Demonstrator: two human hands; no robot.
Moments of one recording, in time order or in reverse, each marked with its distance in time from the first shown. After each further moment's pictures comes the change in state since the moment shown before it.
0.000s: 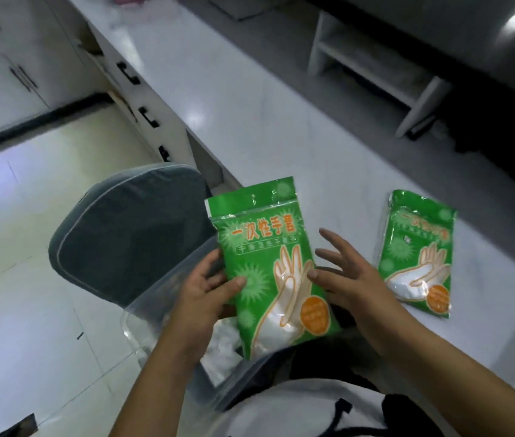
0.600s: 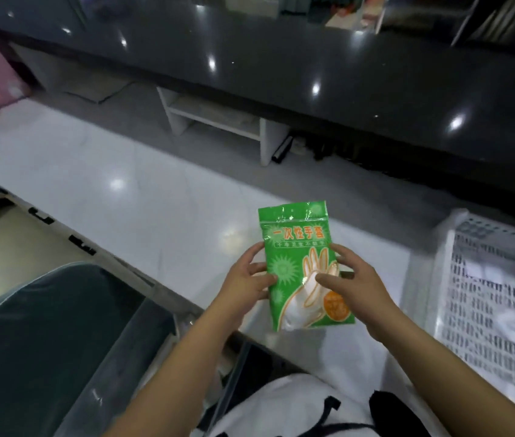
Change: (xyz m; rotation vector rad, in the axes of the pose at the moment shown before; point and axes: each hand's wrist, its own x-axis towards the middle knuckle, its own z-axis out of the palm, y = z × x) left_hand 0.104 -0.044 0.237 0.420 -0.403 -0.177; right_hand -0.023 0.024 -0.192 -0.040 0.569 0.037
